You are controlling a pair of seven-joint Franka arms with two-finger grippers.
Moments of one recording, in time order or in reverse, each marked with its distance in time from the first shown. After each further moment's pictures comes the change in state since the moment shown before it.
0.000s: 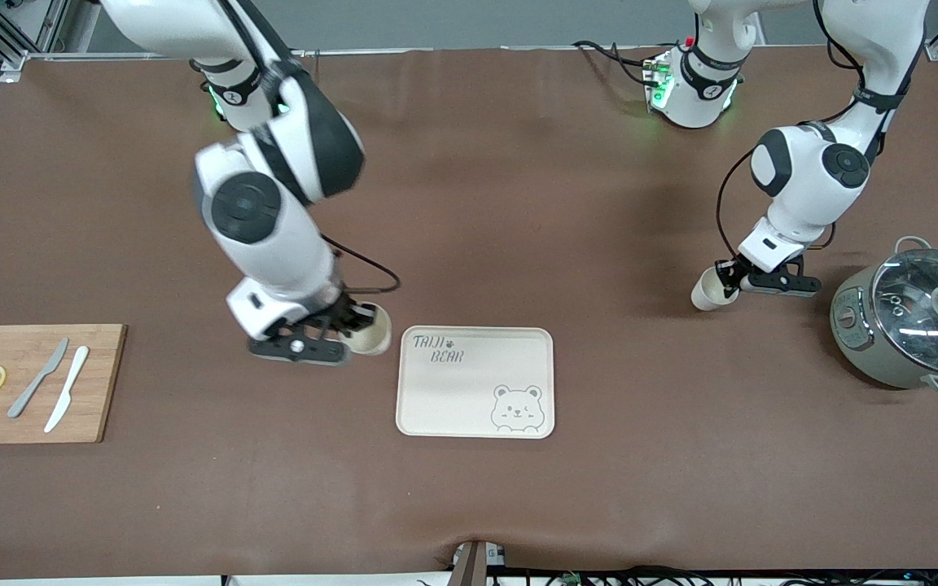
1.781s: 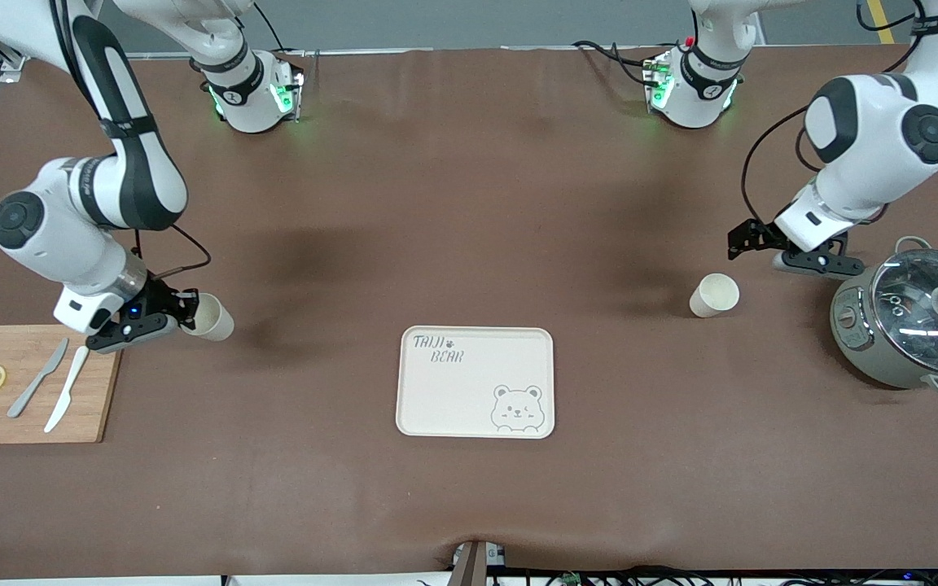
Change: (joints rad) left arm 0.013 -0.261 0.005 0.217 -0.001 -0.651 0.002; right arm -0.435 -0.192 0.007 -0.750 0.082 0.604 -0.880
